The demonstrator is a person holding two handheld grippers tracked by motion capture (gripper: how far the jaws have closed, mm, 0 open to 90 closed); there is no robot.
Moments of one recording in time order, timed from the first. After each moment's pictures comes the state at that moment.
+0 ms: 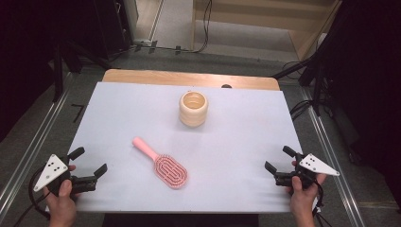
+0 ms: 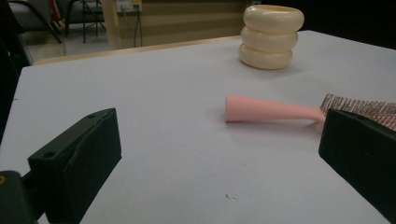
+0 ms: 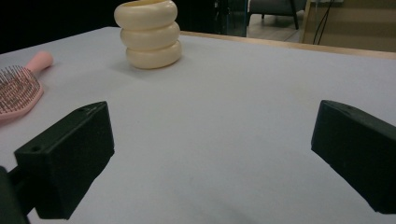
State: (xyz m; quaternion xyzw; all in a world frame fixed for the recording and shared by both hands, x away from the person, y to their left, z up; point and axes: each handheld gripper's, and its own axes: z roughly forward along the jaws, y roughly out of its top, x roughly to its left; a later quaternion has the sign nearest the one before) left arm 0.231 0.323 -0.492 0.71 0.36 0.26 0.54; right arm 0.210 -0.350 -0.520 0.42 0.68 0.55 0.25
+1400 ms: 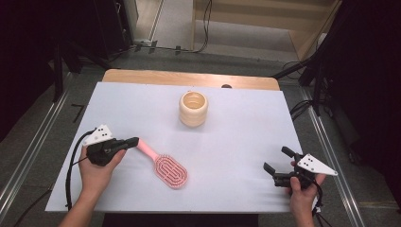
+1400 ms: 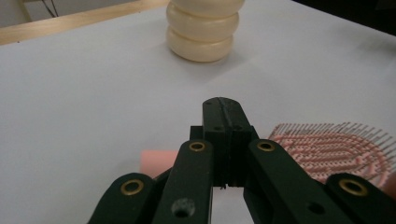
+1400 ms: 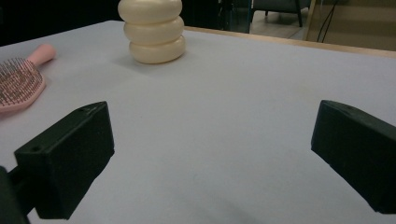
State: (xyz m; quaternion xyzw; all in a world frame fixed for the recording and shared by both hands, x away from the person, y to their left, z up) left arm 0.302 0.235 -0.454 0.80 0.31 0.13 0.49; right arm 0.210 -0.347 -0.520 0.42 0.69 0.54 0.25
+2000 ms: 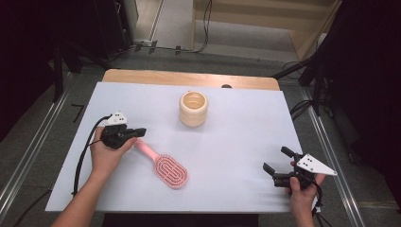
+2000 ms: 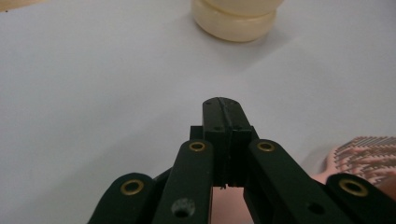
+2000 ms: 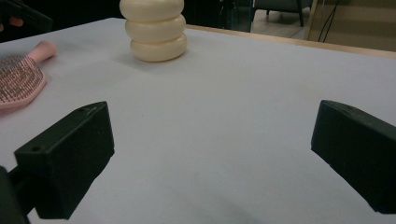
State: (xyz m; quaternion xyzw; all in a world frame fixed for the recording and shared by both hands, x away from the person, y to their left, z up) left arm 0.360 0.213 -0.467 0.84 0.34 0.11 0.42; right arm 0.210 -0.346 -0.520 0.41 0.69 0.54 0.25
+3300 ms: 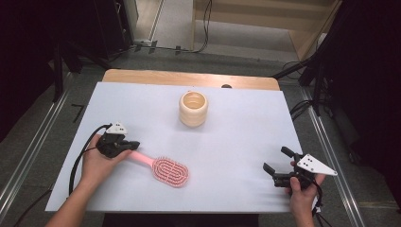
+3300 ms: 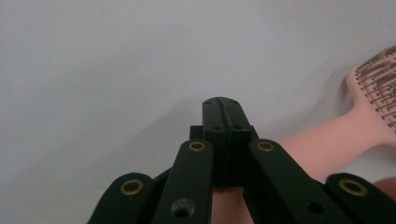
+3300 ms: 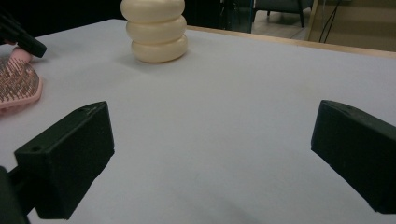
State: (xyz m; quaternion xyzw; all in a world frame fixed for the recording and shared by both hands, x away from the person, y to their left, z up) left arm 0.342 0.229 -0.486 0.88 0.33 0.08 0.33; right arm 0.210 -0.346 -0.520 0.41 0.69 0.54 0.25
